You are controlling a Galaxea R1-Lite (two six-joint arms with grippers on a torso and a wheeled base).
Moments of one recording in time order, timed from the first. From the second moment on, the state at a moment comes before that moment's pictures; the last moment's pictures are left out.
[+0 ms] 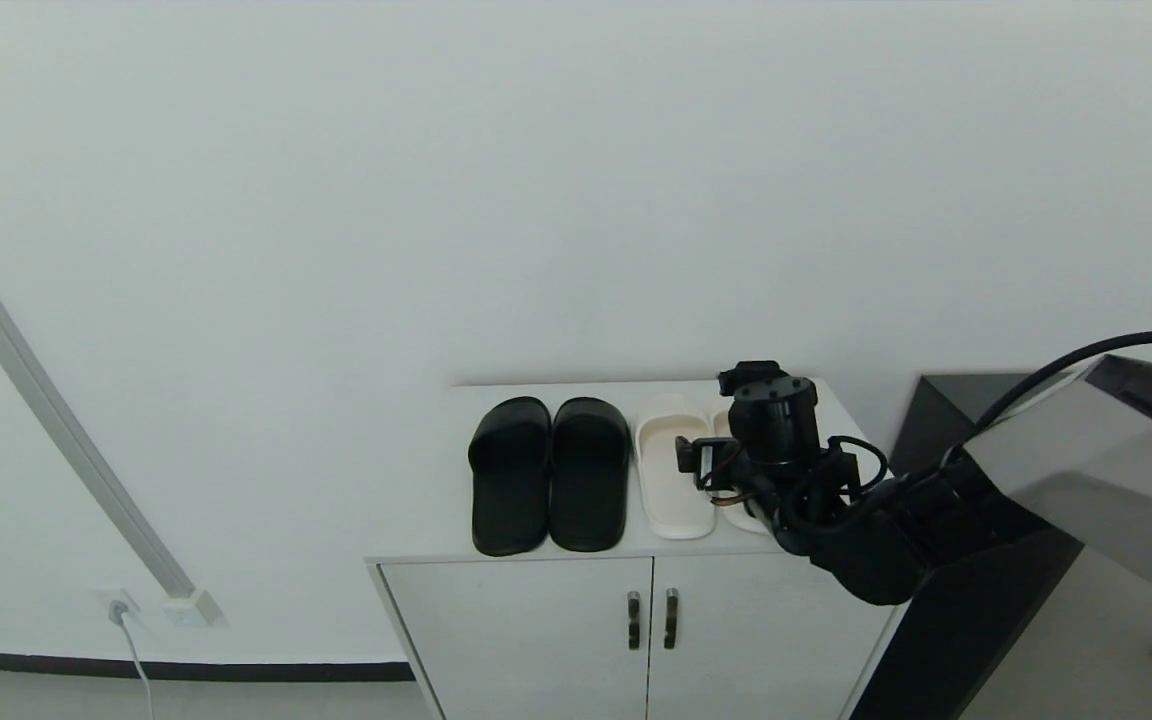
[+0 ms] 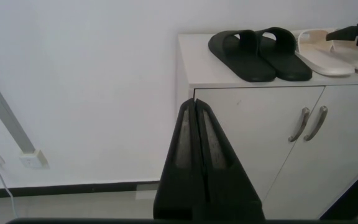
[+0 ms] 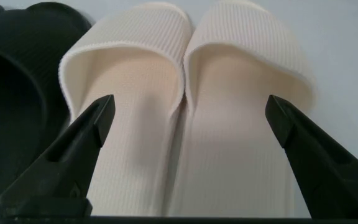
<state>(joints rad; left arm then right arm) 0.00 0.00 0.00 0.00 0.00 -0.01 0.64 2.18 -1.16 -0.70 -0.49 0.23</state>
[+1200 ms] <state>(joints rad) 0.00 0.00 0.00 0.00 0.00 -0.01 0.59 2.37 -1.40 -0.66 -0.49 0.22</state>
